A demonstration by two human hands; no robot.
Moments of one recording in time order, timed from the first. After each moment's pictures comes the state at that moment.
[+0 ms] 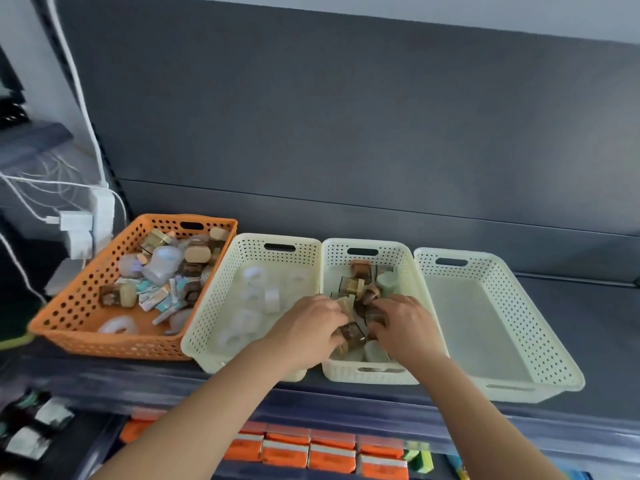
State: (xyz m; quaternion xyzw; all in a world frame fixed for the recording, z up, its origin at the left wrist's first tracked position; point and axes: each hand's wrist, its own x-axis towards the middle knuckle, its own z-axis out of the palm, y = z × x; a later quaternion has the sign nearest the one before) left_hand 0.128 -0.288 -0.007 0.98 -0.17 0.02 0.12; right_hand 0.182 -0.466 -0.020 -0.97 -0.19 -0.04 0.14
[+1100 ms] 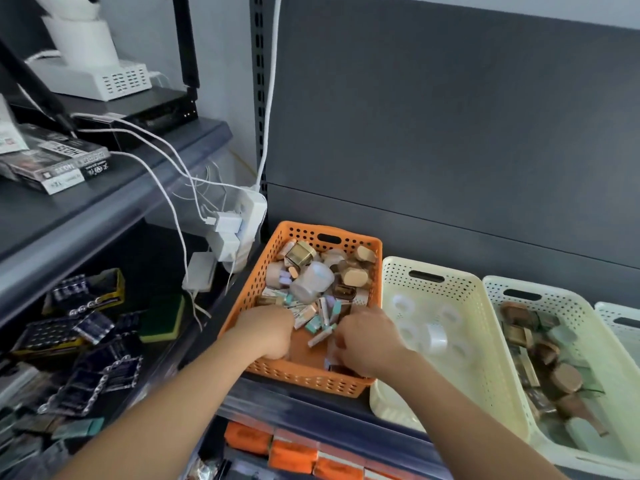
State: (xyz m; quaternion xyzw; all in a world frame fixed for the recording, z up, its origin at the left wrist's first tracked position) left_hand 0.079 0.013 -0.016 0.96 0.12 -0.24 0.08; right_hand 0.130 -0.149 0.000 -0.91 -0.40 0.07 -0.05
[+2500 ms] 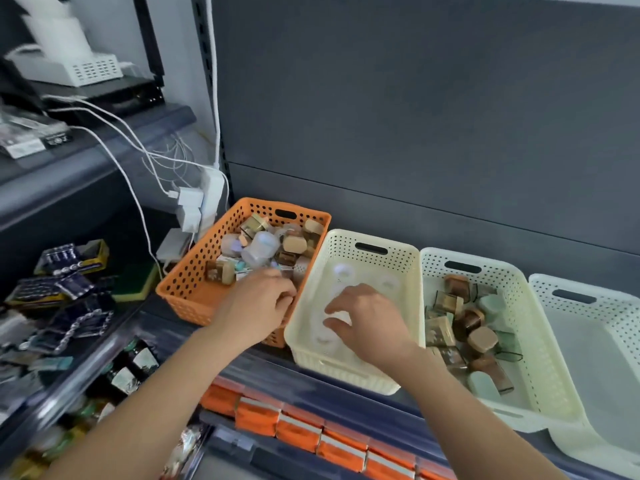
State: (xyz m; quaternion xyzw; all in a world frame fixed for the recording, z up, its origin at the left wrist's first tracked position) left_hand 0.053 -0.117 0.013 0.98 0.09 0.10 0.15; right_hand 0.141 -0.292 -0.003 -0.87 -0.44 -0.03 0.21
